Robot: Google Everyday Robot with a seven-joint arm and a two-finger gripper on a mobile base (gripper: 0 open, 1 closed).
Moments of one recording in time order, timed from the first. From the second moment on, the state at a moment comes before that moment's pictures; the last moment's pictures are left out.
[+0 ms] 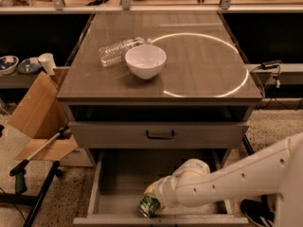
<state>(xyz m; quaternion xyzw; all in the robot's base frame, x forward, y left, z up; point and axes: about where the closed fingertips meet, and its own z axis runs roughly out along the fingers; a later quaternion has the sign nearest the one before) 0.419 -0.013 0.428 -0.92 0.31 -0.01 0.23</state>
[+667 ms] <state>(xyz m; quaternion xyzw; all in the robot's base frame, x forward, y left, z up) 0.362 -0.035 0.470 -0.92 0.33 -0.01 0.23</state>
